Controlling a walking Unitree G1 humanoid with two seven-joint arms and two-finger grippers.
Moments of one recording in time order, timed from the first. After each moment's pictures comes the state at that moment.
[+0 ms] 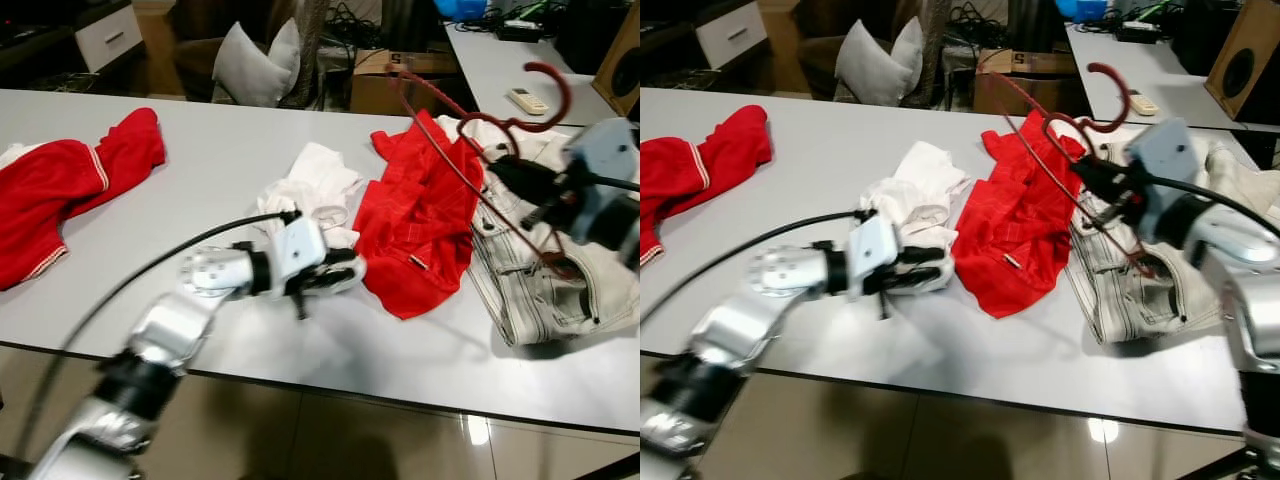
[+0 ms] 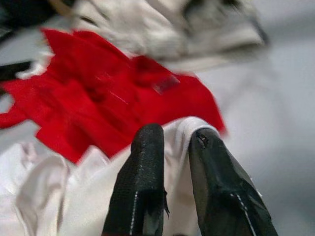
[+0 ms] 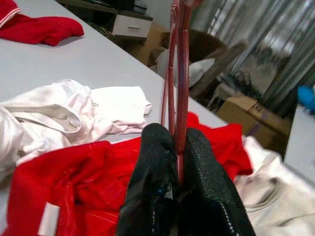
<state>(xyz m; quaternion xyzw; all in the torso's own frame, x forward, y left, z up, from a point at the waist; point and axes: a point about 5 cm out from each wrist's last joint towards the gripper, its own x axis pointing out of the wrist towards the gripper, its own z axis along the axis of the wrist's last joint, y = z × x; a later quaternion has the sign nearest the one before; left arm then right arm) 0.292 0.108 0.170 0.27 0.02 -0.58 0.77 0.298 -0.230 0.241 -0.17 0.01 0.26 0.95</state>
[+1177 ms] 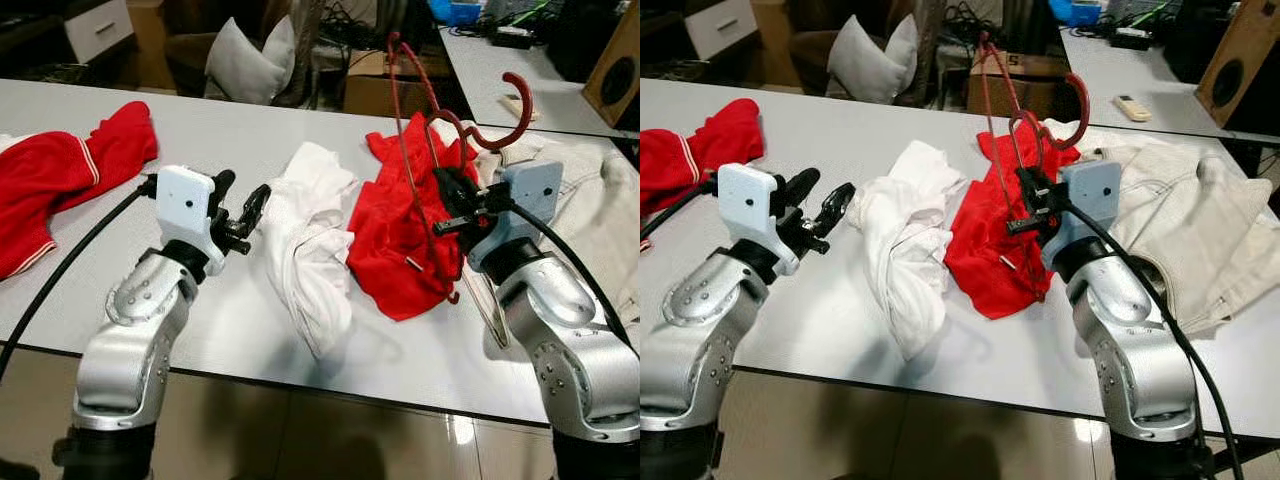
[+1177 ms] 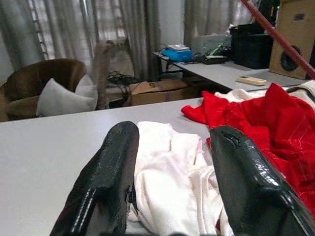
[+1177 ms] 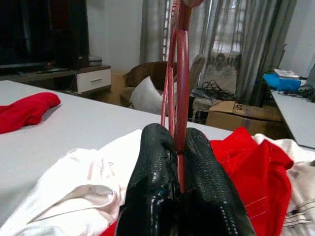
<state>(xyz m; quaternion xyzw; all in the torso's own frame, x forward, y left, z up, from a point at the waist) 0.283 0.155 0.202 0.04 -0.06 -0.17 0.98 0.276 -0.151 0.212 0.00 -0.06 0.14 0.99</state>
